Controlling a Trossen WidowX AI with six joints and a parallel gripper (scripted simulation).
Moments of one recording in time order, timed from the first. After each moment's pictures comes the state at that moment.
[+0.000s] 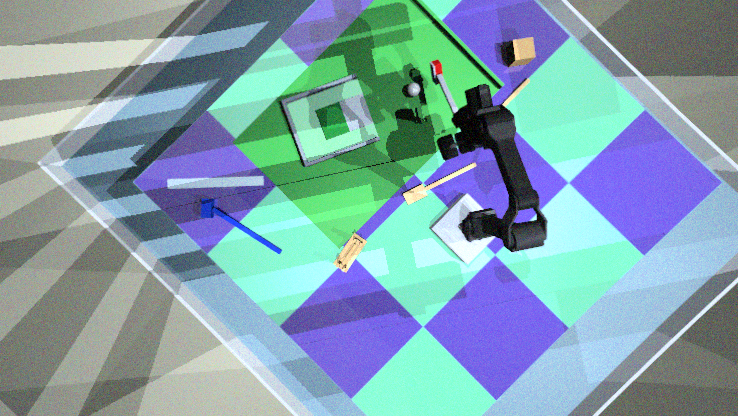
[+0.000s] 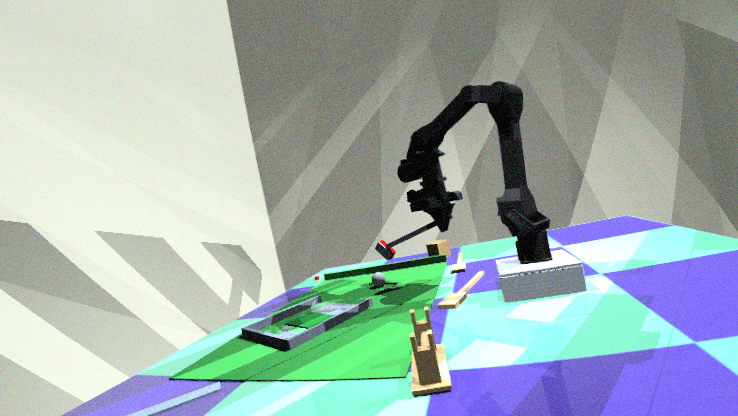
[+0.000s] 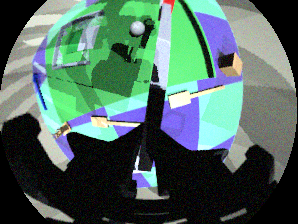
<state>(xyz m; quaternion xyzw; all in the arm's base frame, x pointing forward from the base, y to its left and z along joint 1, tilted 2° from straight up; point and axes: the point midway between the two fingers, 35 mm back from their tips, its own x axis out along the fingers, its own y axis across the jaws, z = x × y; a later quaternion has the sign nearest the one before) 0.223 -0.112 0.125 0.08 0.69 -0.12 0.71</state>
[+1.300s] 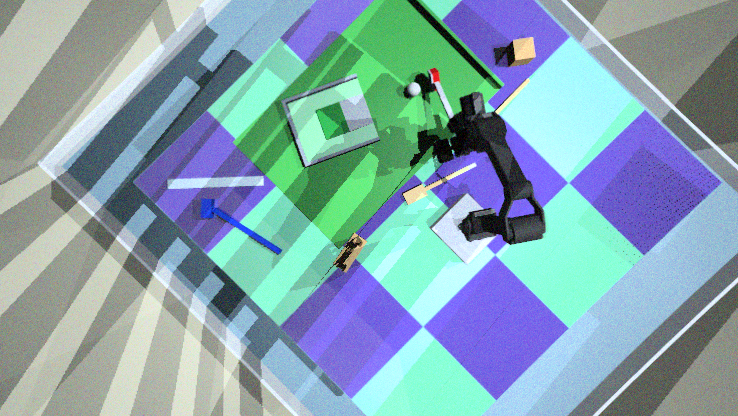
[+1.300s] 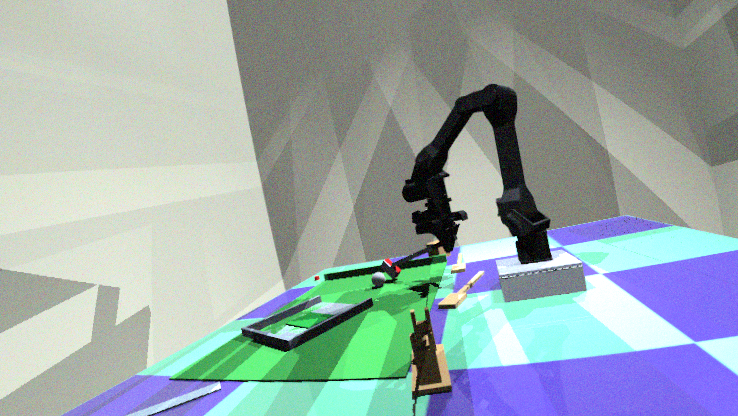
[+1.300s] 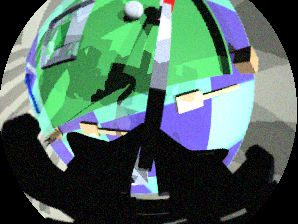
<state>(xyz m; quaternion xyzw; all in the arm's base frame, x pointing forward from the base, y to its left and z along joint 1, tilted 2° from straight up) 0.222 -0.114 0.067 0.09 0.69 -0.12 0.70</state>
